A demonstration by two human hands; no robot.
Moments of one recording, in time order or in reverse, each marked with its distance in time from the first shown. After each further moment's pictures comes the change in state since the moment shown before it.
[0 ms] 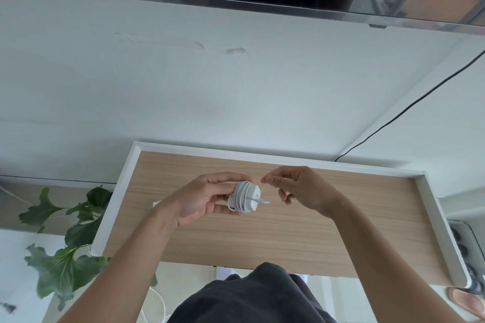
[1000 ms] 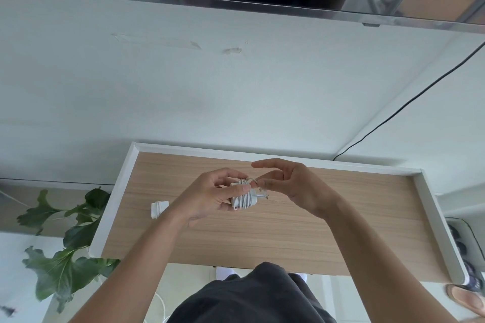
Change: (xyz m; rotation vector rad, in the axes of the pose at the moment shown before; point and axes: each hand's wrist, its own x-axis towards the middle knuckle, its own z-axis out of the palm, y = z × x) left_hand 0.006 -0.001 0.026 0.196 0.266 0.071; right_hand -0.013 -0.023 0.012 0.112 -0.050 0.002
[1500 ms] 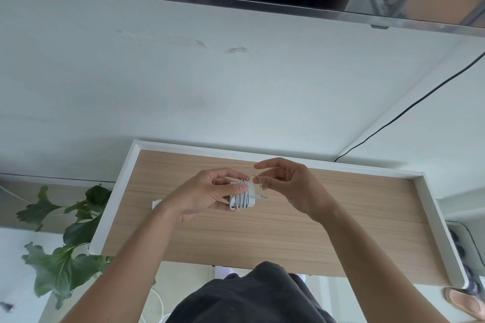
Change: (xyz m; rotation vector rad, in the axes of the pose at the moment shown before) left_hand 0.001 0.004 -0.019 0.002 -0.098 -0.064; right_hand 0.006 0.010 0.011 0.011 0.126 -0.075
